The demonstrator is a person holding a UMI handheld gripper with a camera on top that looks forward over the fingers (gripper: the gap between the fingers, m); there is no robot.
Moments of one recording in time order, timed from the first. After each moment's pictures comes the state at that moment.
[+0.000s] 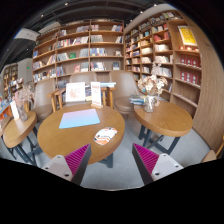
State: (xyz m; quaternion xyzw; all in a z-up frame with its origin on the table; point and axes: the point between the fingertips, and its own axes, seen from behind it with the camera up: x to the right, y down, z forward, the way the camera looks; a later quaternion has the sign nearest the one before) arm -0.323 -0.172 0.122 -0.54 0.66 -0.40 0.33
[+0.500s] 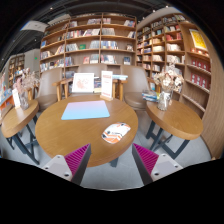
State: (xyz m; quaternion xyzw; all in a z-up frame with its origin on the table) arm -0.273 -0.140 0.068 -0.59 0.64 -0.38 0.31
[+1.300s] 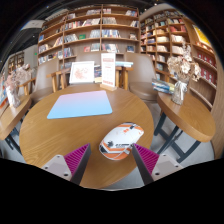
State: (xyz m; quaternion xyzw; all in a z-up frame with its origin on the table) arm -0.163 -0.146 -0.013 -0.61 0.65 -0.34 0.30
